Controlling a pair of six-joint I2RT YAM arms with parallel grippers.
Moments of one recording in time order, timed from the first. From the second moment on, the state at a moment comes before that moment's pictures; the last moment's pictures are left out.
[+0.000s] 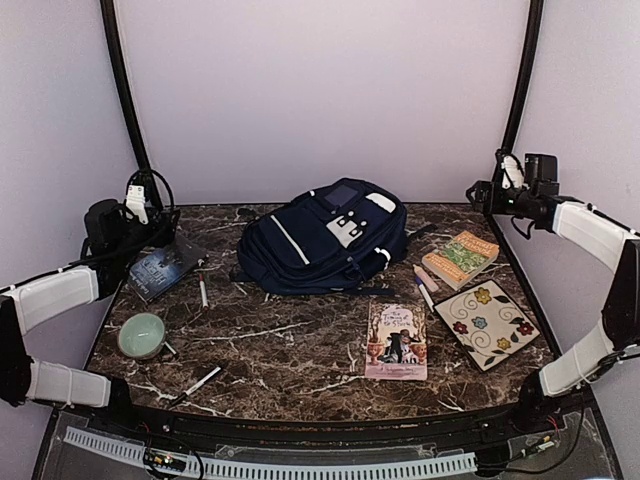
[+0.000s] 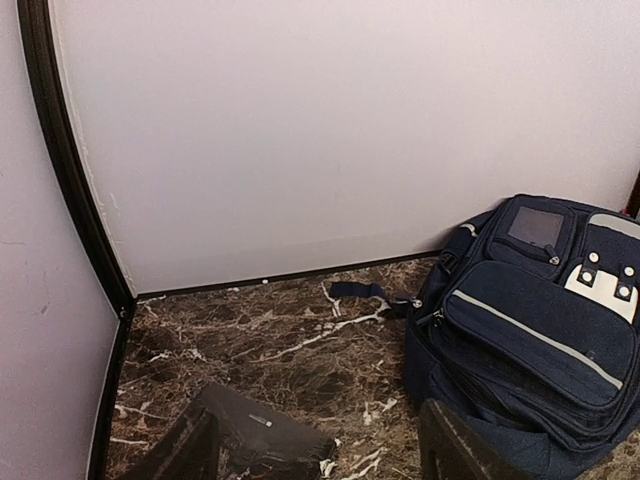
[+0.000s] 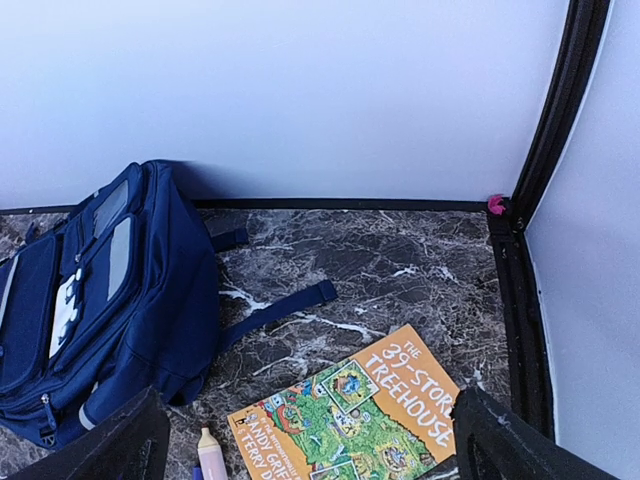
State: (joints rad) left arm -0.05 1.16 0.63 0.38 0.11 0.03; right arm -0.02 1.43 1.12 -0.16 -0.23 0.03
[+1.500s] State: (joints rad) left arm -0.25 1.72 0.98 0.05 0.14 -0.48; right arm 0.32 1.71 1.11 -0.15 -0.44 -0.25
